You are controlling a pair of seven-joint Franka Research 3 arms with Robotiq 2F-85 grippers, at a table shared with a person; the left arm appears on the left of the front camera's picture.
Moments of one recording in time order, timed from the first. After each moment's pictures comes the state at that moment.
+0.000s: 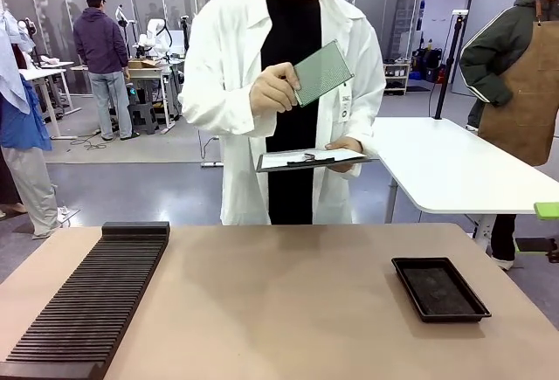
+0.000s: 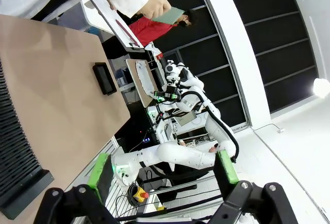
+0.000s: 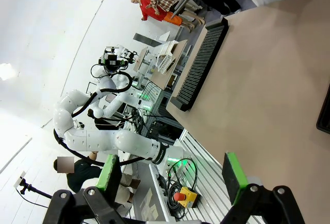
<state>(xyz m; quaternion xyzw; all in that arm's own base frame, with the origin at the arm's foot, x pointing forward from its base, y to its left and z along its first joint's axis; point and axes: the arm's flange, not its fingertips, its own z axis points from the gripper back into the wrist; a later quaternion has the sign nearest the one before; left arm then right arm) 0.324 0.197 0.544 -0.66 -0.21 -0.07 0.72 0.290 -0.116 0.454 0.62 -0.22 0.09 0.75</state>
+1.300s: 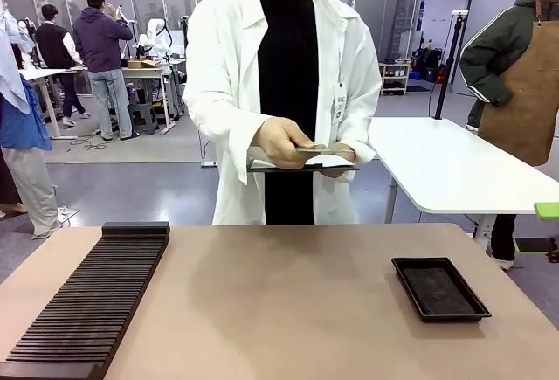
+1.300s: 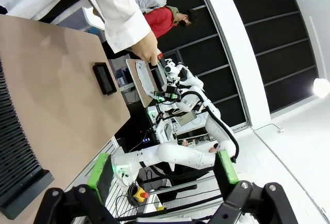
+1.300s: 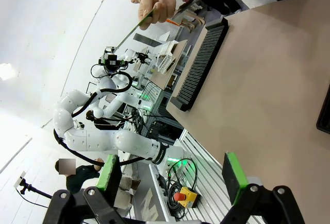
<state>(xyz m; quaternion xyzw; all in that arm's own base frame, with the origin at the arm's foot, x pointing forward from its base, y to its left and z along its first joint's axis) 0.324 0.197 0.544 -0.66 -0.21 -0.07 0.72 0.290 -0.116 0.454 0.62 -0.22 0.09 0.75</state>
